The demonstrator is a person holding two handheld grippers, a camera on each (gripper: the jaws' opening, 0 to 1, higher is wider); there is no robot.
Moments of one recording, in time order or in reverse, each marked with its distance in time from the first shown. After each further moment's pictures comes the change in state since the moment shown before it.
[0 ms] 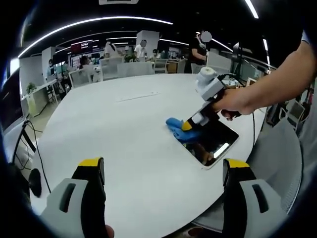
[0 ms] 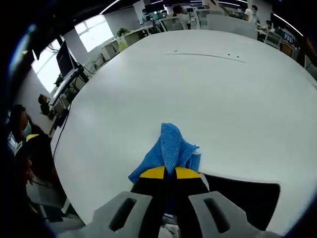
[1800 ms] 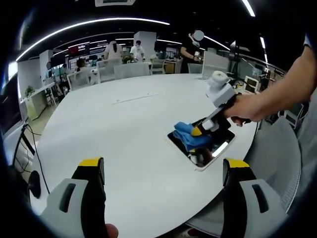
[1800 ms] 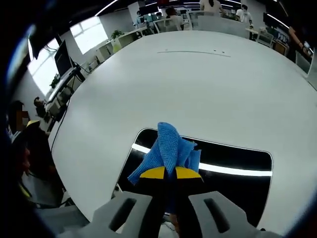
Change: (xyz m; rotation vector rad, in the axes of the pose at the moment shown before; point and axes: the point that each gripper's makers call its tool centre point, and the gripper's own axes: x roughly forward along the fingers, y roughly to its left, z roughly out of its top) left arm -0.002 -0.018 0.004 0.017 -0.006 -0.012; right arm -0.031 -0.004 -0.046 0.030 -0.017 -0.050
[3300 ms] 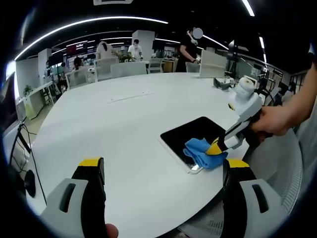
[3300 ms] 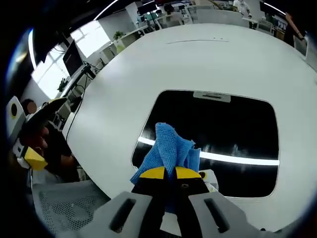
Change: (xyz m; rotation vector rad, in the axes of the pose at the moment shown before) left arm 0.014 -0.019 -0.002 0.003 0.009 -0.014; right arm -0.038 0.031 -0.070 0.057 0.029 0.090
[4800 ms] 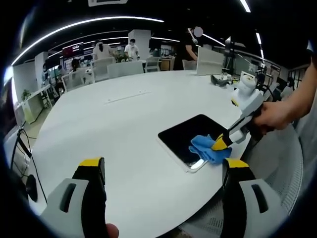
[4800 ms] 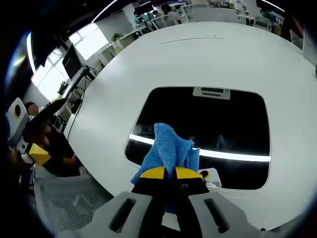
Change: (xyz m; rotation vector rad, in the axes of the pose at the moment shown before) left arm 0.001 -0.005 0.000 0.036 0.014 -0.012; right arm -0.013 -0.020 -0.009 0.033 0.004 0.009
